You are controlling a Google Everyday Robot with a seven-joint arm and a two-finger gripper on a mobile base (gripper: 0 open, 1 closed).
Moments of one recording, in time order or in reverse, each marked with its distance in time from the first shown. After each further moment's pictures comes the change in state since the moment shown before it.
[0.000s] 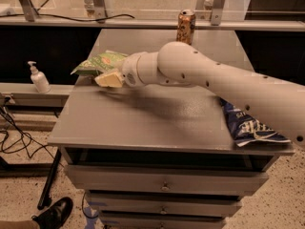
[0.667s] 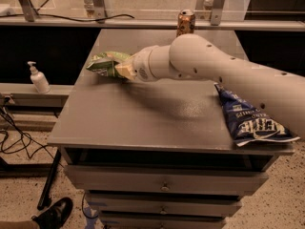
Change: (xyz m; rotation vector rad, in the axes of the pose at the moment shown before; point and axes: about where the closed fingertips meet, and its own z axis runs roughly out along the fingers) arm 0.000 -0.025 -0.029 0.055 0.038 -0.059
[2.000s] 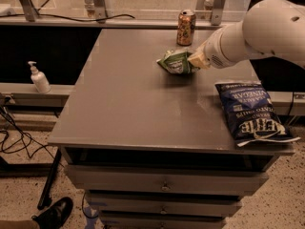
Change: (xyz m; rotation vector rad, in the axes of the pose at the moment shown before) arm 0.065 -0.117 -0.184 0.270 0.364 -0.176
